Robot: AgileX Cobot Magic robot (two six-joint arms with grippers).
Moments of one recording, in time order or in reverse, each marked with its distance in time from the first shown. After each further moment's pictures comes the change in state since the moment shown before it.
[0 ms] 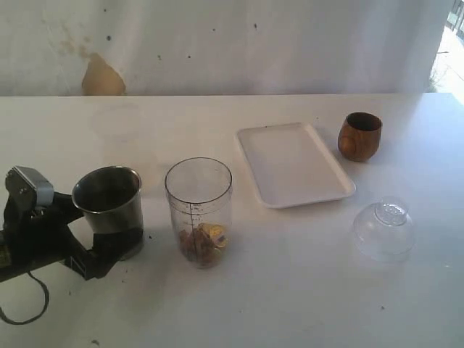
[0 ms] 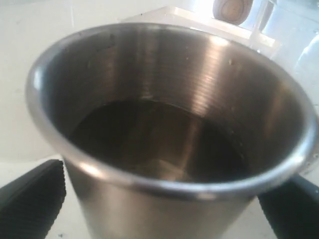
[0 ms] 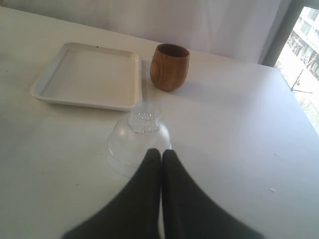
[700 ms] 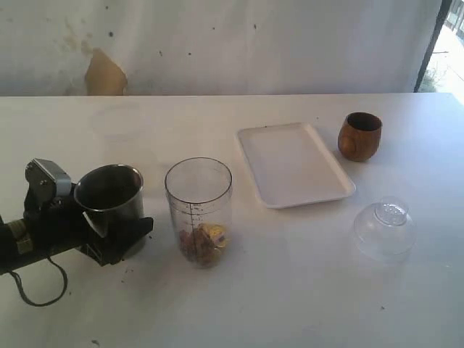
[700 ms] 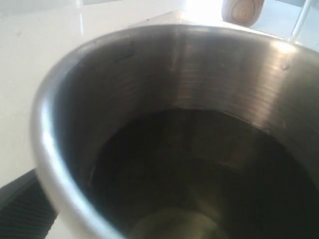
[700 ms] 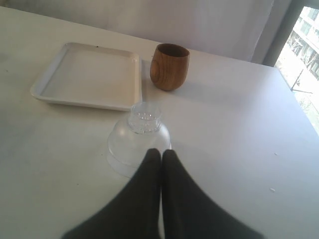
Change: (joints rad) left arm -0.034 0.098 -0.121 -0.021 -0.001 0.012; right arm 0.000 0.000 0.000 0.000 0.000 0.000
